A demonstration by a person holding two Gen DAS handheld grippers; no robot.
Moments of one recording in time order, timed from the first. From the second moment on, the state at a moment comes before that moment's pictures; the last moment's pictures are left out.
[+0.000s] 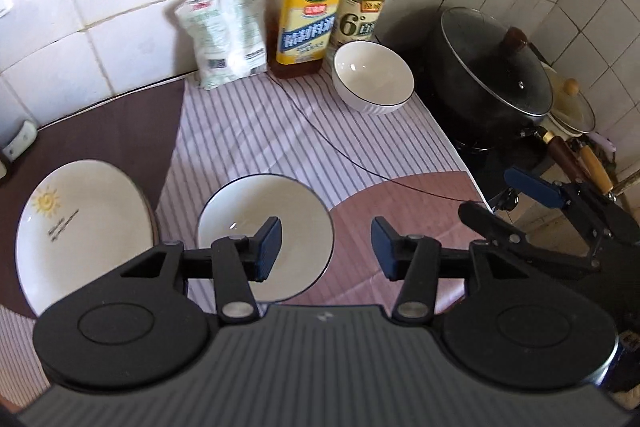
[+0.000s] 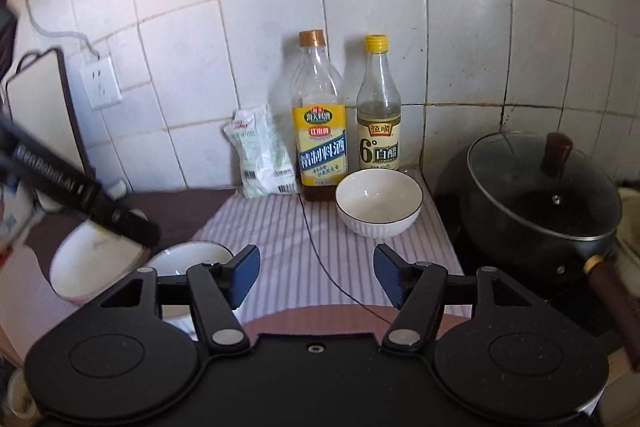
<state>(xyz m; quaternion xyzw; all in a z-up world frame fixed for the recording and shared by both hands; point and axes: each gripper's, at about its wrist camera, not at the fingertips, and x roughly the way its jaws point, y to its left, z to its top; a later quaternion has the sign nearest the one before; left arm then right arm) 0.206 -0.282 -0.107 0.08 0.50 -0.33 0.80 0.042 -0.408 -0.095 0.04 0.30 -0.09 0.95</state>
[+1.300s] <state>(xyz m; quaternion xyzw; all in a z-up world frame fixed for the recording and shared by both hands) 0.365 -0.451 -0.223 0.04 0.53 -0.30 0.80 0.207 -0.486 -0.234 0.01 0.37 -0.13 0.92</state>
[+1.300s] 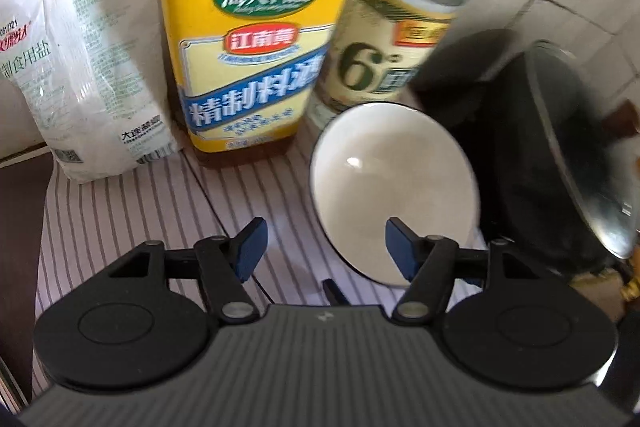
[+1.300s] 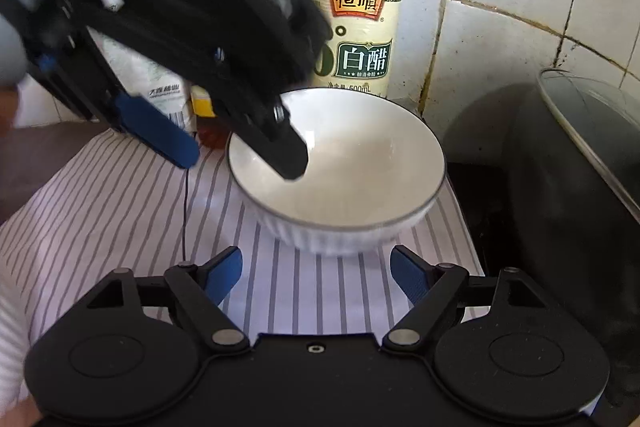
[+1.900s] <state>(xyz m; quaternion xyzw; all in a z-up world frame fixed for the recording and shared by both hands) 0.379 -0.458 -0.256 0.00 0.54 -0.29 0.79 0.221 -0.504 -0.248 0.04 0.35 -0.13 0.93</state>
